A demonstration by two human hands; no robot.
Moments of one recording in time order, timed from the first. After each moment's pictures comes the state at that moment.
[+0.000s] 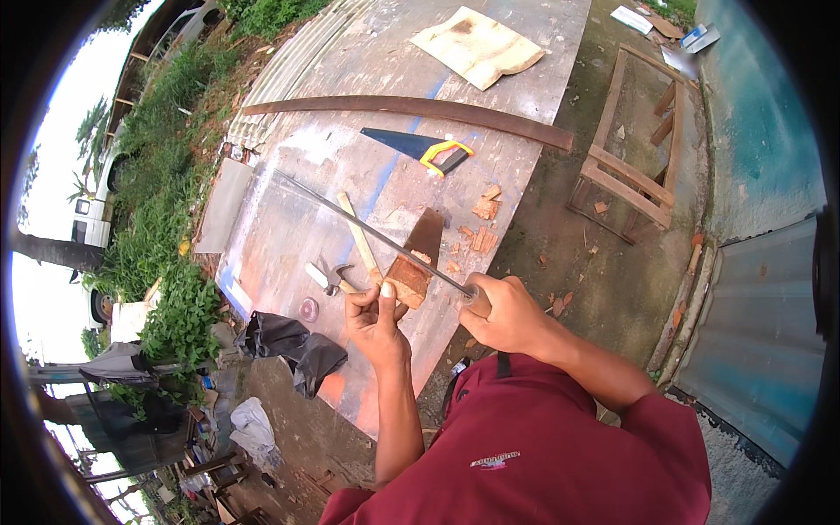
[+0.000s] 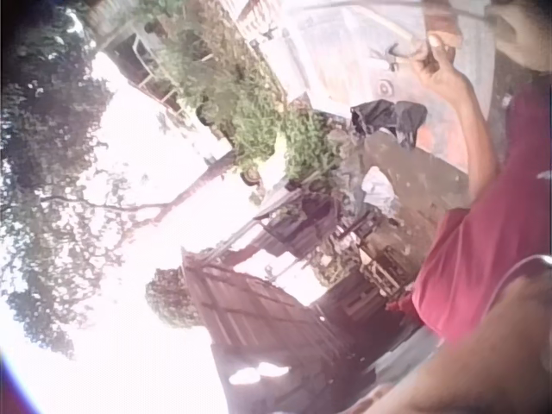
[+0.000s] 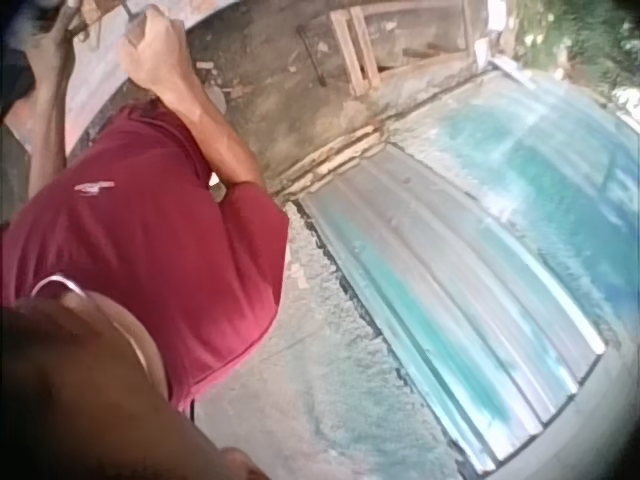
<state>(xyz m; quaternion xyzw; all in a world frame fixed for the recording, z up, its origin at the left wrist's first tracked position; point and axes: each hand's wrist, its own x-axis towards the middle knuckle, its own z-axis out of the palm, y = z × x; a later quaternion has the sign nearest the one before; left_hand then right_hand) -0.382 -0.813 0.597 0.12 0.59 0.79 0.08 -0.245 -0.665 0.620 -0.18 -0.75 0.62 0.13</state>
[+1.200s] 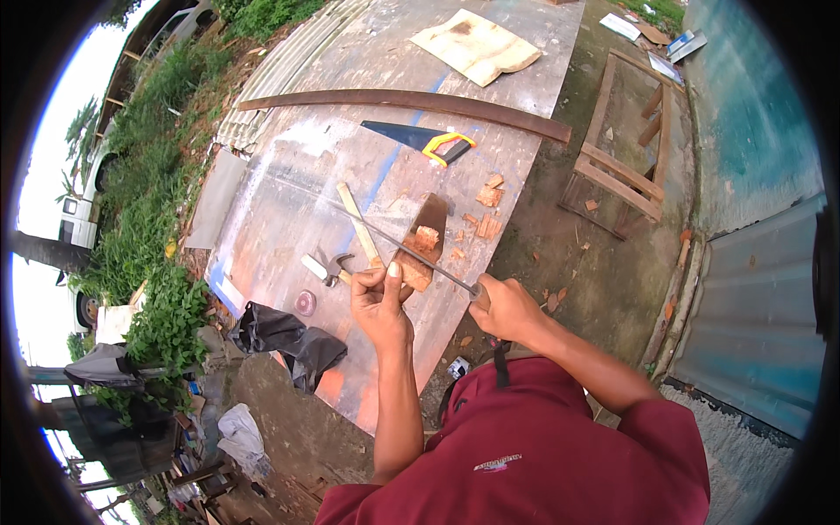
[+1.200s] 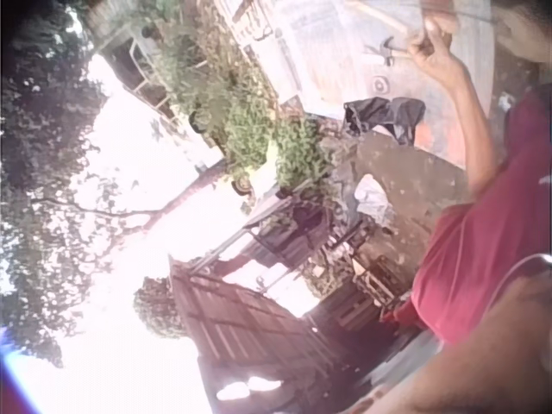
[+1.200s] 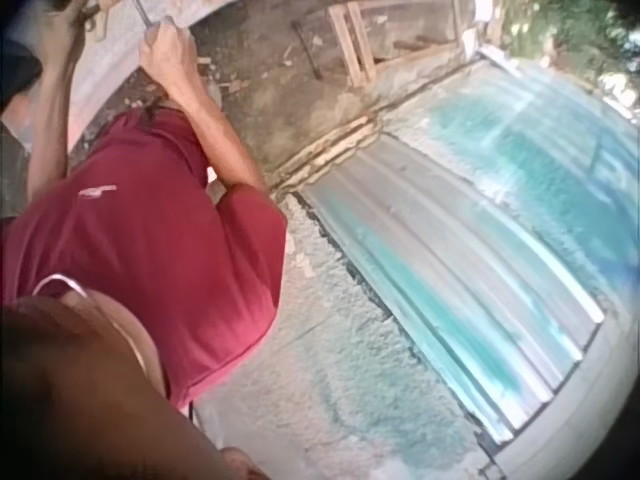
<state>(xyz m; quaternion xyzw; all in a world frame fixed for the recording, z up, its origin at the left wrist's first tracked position) -0.400 -0.858 0.580 0.13 0.57 0.80 0.14 -0.245 -0.732 0.559 -0.20 -0.79 0.54 0.19</state>
